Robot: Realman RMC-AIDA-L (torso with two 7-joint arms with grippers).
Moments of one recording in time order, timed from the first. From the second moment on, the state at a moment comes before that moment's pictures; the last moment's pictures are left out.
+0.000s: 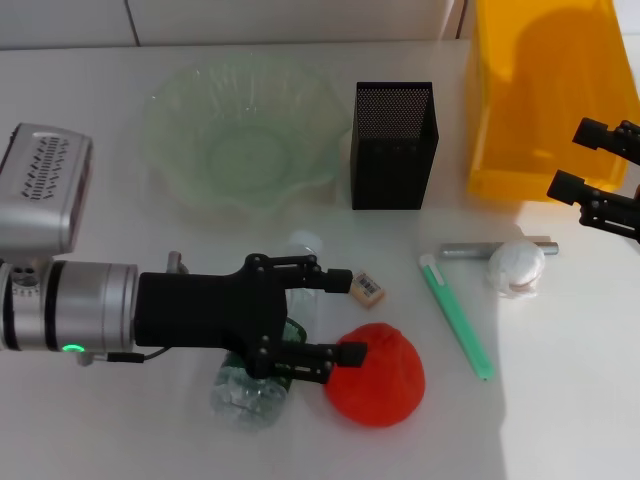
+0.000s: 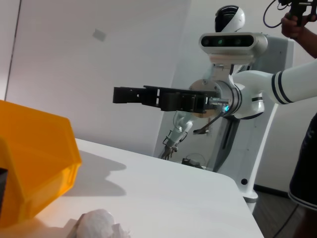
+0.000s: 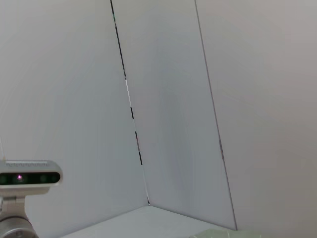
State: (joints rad) left arm -0.54 -2.08 1.01 0.48 1.81 1.68 -1.16; right arm 0.38 2.08 -0.35 -0.69 -1.91 -1.84 1.20
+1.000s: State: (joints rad) left arm -0.72 -2.08 1.09 0.19 1.81 1.46 -1.01; right arm 0.37 2.08 -0.36 -0.71 -1.91 -1.82 1.19
